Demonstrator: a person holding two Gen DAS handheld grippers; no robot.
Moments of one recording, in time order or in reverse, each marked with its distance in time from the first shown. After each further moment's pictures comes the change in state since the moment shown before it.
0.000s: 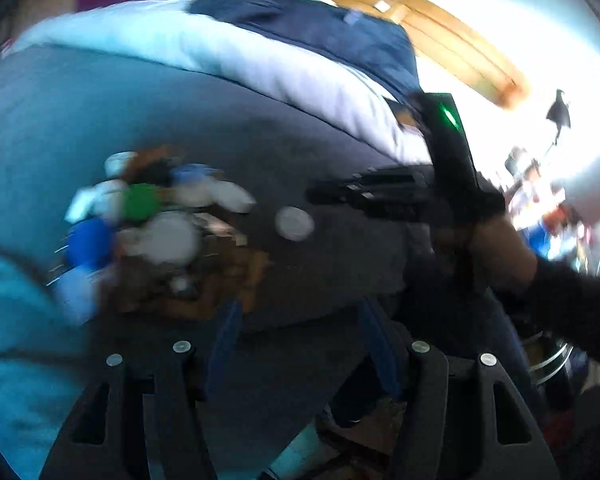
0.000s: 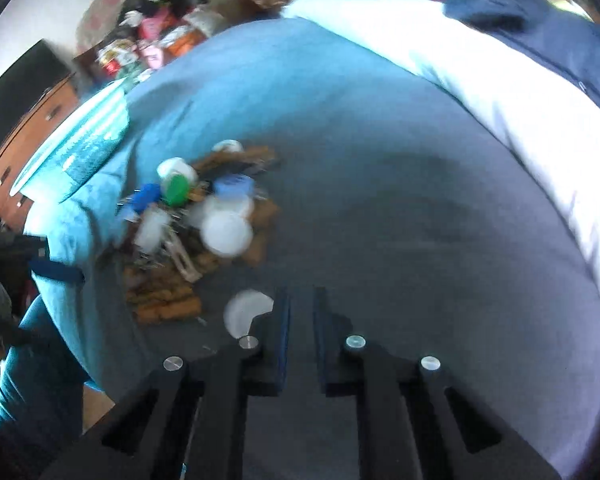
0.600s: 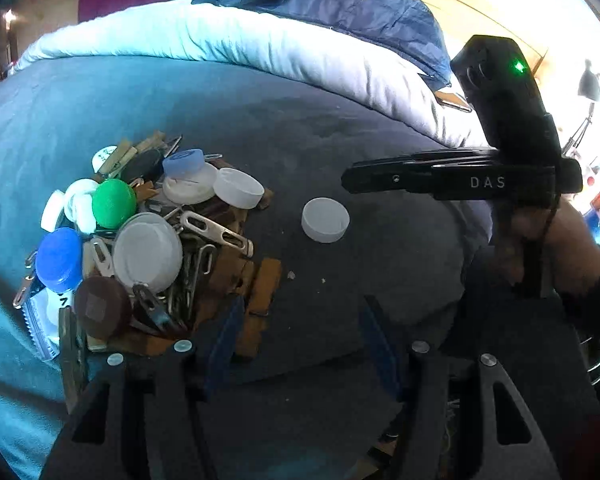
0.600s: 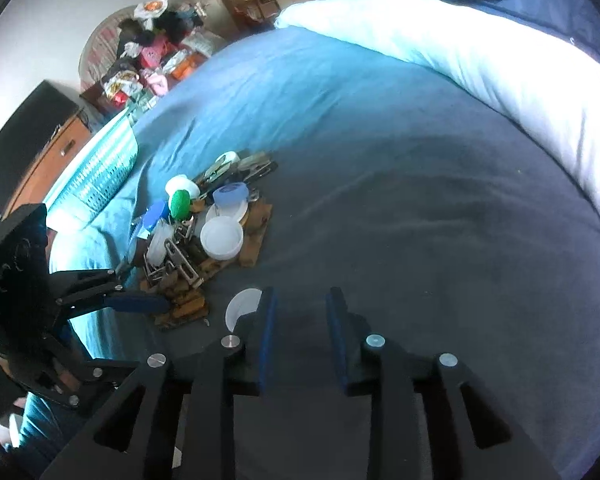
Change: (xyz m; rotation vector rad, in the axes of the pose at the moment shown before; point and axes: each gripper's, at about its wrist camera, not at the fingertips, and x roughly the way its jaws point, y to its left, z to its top) left arm 0.049 -0.002 0.003 0.009 0.010 0.132; right arm -0.009 -0.019 -0.008 0.069 -0.065 0.112
